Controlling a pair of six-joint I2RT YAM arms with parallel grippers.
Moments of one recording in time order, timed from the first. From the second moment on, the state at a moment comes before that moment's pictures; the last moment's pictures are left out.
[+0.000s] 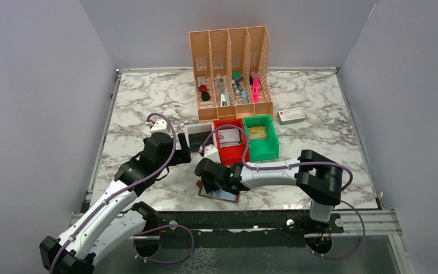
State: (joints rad) left arm -0.58 0.77 0.68 -0.57 -0.26 -0.54; right arm 1.26 1.80 1.08 -0.25 0.35 0.68
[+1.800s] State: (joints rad) left arm -0.80 1.22 0.58 -0.29 0.26 -0.54; right arm 1.10 1.50 0.66 -0.01 0.12 1.00
